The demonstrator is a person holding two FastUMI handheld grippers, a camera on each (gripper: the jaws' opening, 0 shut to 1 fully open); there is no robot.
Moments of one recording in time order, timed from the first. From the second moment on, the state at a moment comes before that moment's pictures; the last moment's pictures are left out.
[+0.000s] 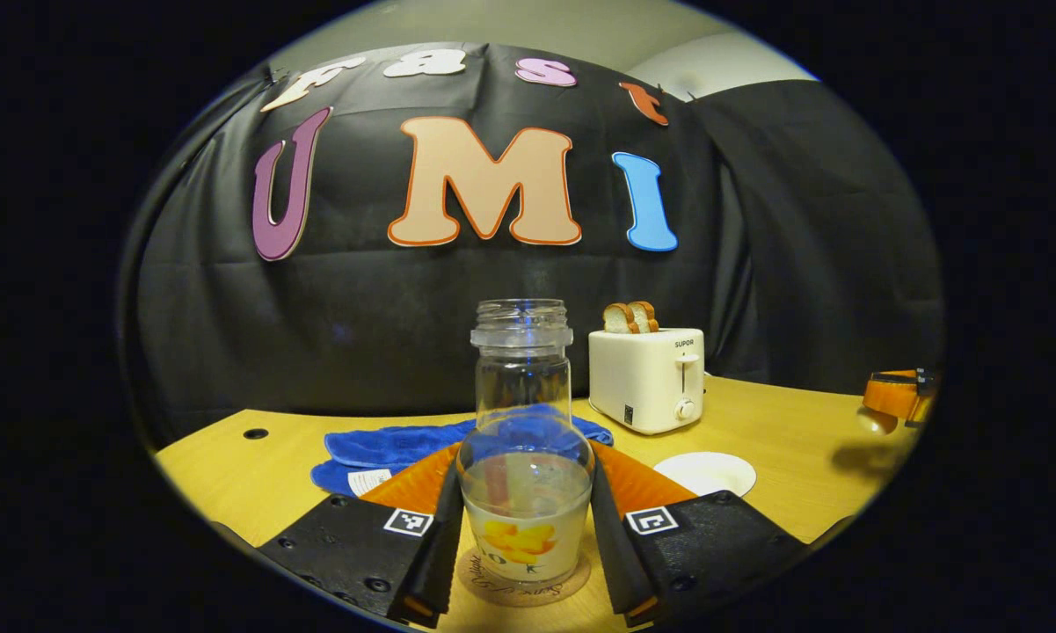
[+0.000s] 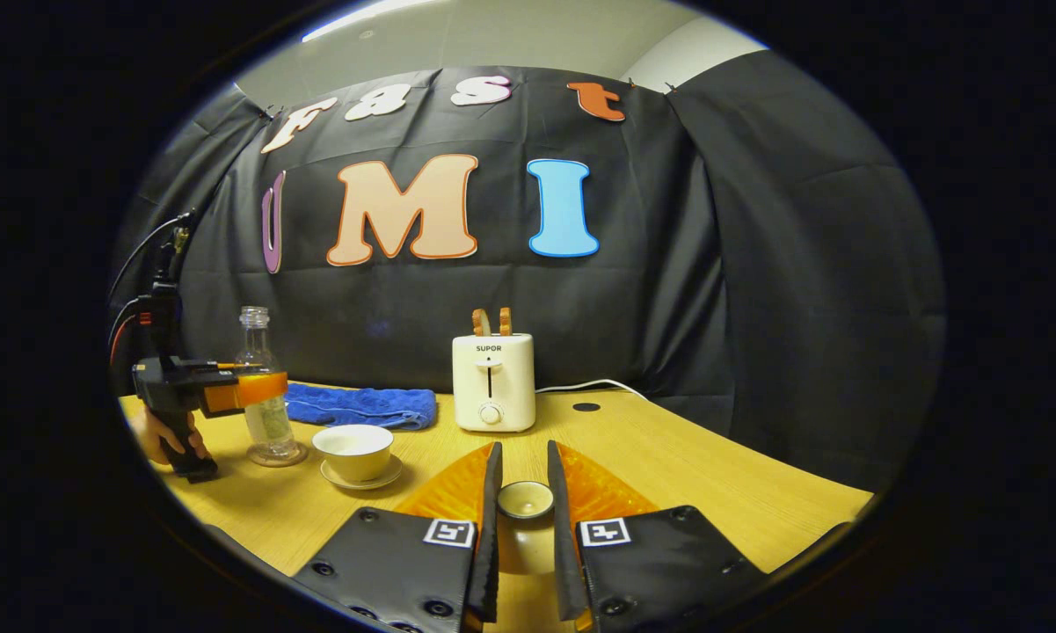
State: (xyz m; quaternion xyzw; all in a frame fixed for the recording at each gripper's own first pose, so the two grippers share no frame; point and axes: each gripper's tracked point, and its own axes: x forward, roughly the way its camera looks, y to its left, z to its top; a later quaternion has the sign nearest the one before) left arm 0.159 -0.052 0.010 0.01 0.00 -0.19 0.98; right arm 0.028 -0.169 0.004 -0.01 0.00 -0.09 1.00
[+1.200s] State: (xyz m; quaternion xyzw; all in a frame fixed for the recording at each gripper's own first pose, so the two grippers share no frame) left arm 0.147 -0.037 0.002 -0.01 0.00 -0.15 0.99; right arm 0.037 -0.153 0.003 0.00 0.00 -0.07 1.00
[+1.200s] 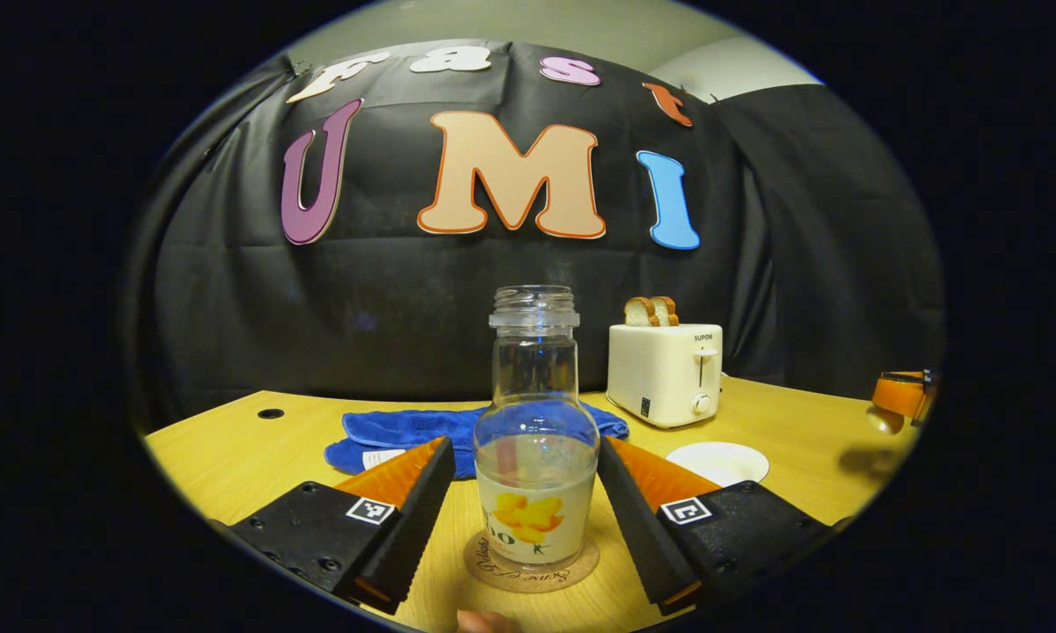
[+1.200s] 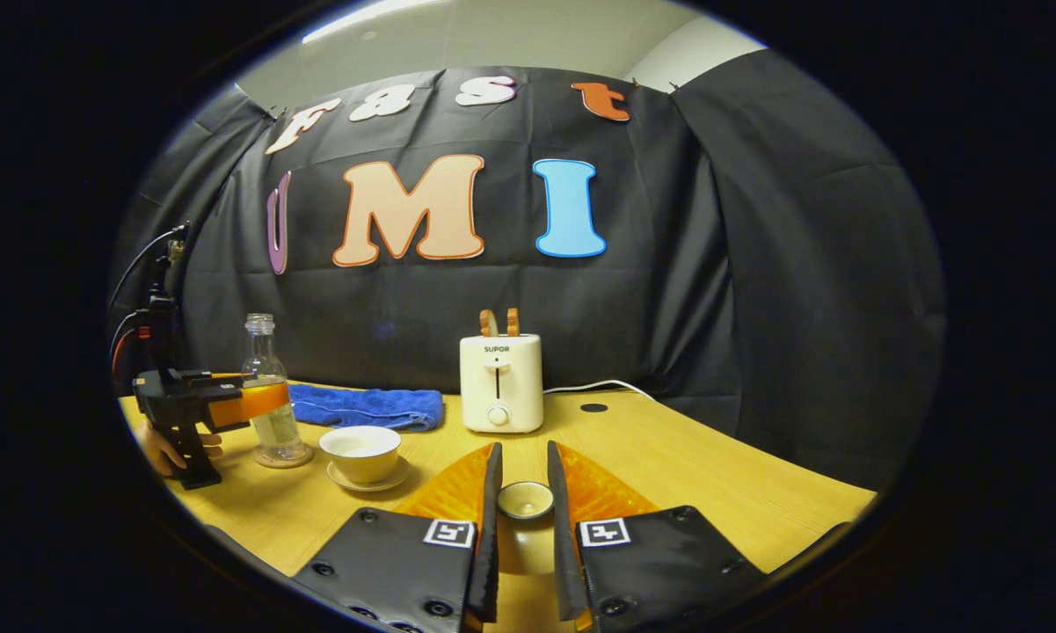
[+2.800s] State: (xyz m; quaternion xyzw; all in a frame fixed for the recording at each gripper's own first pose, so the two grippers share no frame) left arm 0.013 0.073 0.003 0.00 0.00 -0.05 1.00; right arm 0.179 0.005 -0.028 0.00 0.07 0.07 1.00
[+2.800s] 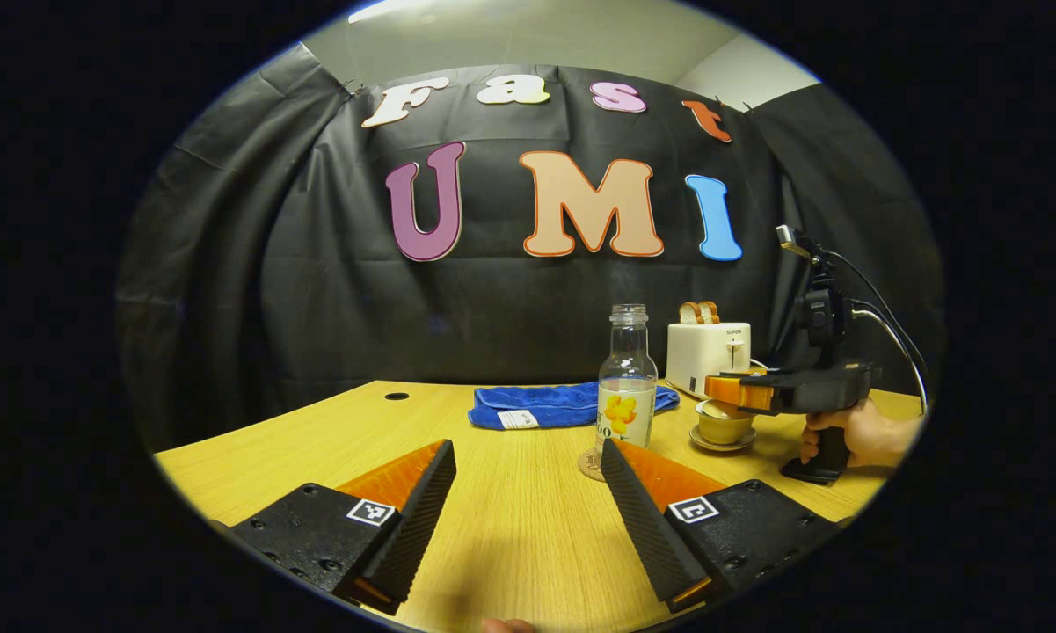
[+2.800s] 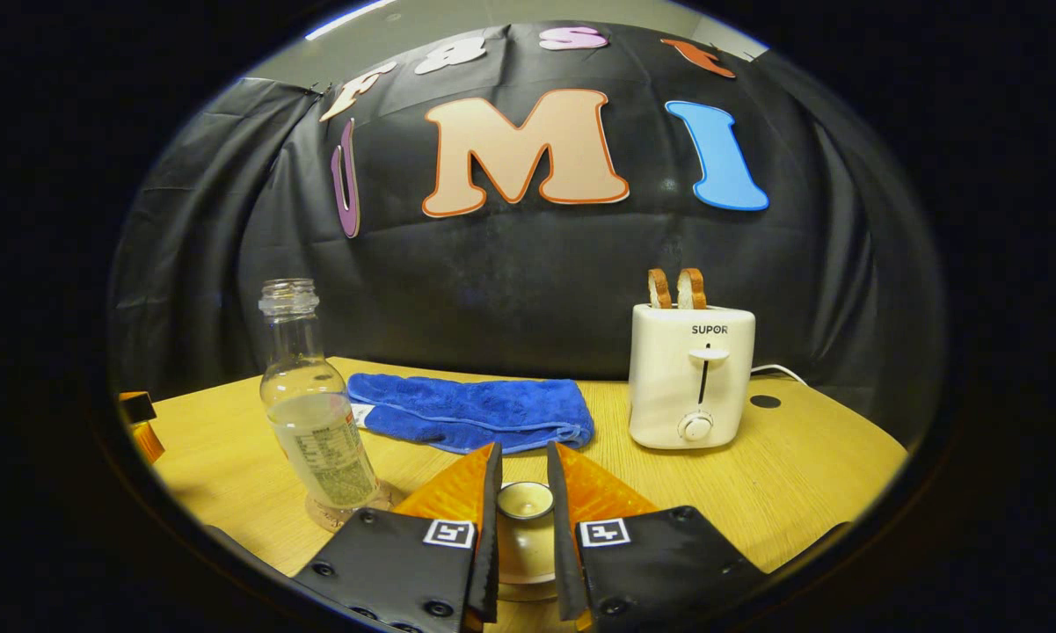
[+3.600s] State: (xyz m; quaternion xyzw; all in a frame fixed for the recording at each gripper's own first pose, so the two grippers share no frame) left arm 0.013 0.074 0.002 0.00 0.00 -0.05 1.00; right arm 0.178 0.004 -0.029 -0.01 0.07 0.07 1.00
